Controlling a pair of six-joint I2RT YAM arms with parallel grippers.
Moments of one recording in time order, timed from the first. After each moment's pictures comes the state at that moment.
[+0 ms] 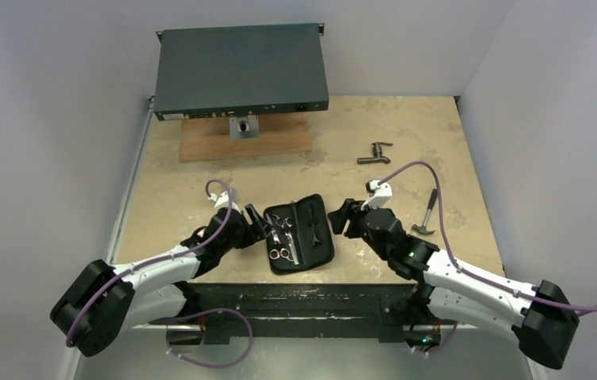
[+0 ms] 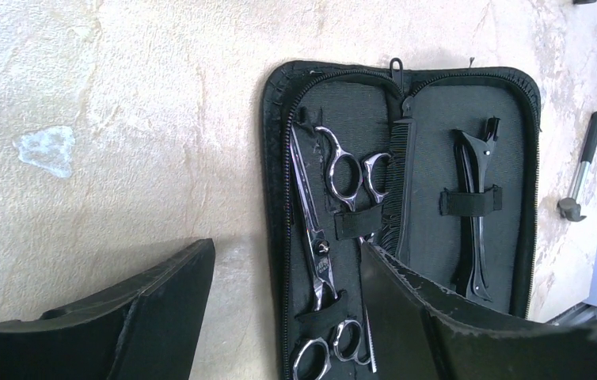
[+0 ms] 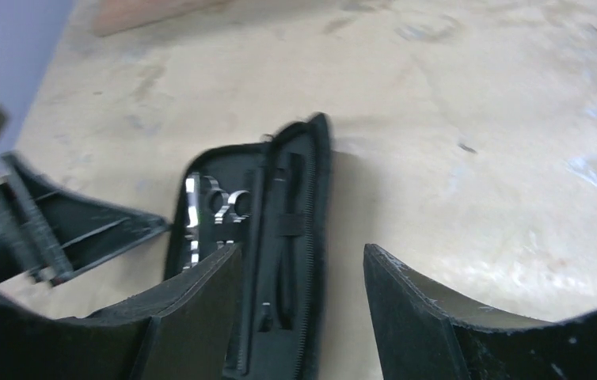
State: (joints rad) left arm -0.64 1.09 0.26 0.19 -0.12 -0.95; right arm 0.90 0.85 0.42 0.07 0.38 0.64
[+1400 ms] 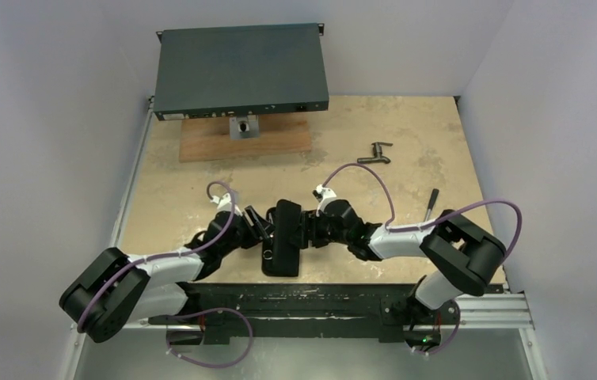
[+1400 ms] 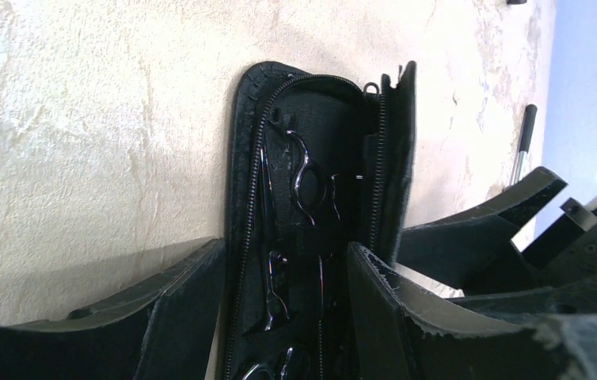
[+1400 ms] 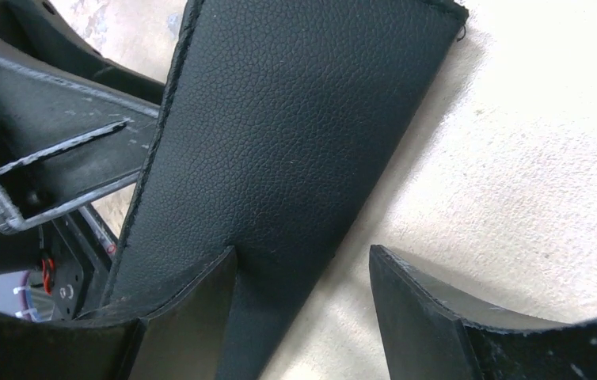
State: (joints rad) left arm -0.63 1.20 0.19 0.47 -0.03 -1.00; right arm 0.88 1.53 0.51 0.45 -0.12 0.69
